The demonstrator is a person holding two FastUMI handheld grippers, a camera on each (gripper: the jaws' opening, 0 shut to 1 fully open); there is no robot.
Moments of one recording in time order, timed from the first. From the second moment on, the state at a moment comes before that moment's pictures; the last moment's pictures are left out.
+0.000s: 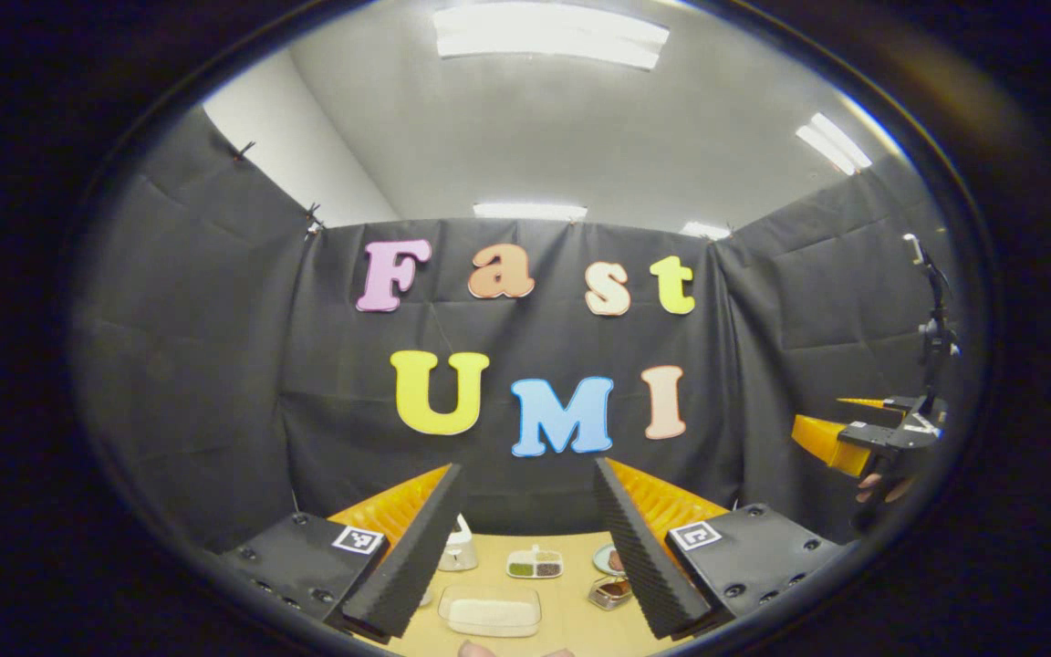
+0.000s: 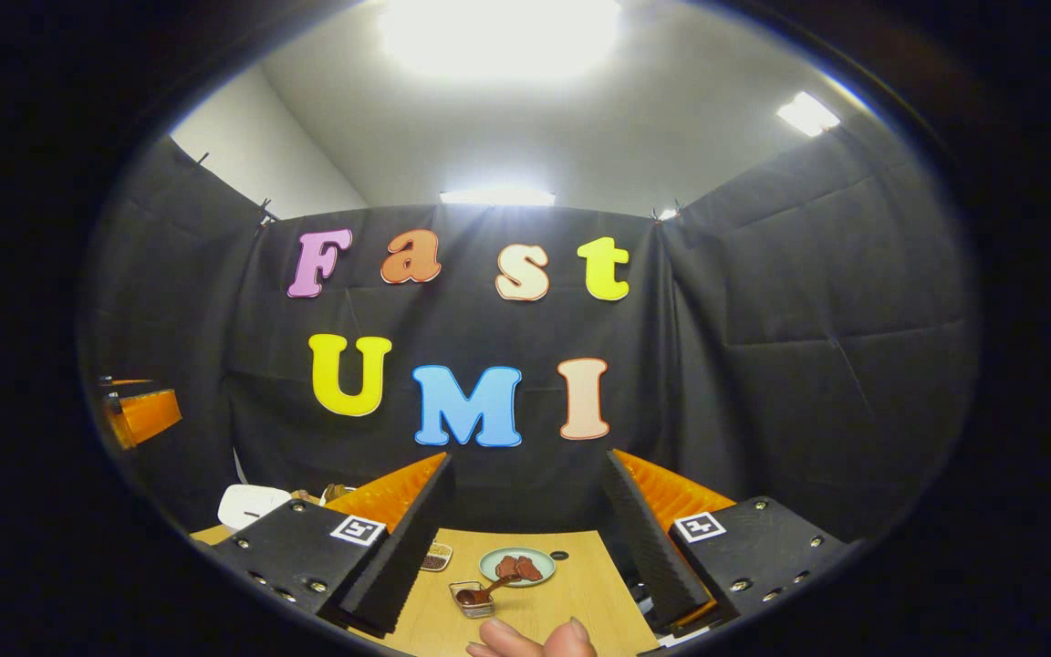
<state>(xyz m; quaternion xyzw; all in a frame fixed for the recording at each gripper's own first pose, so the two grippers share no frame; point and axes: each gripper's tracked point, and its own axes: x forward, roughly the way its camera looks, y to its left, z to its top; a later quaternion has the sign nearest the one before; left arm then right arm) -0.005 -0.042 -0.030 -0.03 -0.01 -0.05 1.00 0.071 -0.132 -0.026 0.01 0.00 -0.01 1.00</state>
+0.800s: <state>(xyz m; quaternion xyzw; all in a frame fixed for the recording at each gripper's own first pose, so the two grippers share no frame) 0.017 0.006 -0.040 -0.05 -0.01 -0.05 1.00 0.082 -0.093 -0.032 0.01 0.01 -0.01 1.00</state>
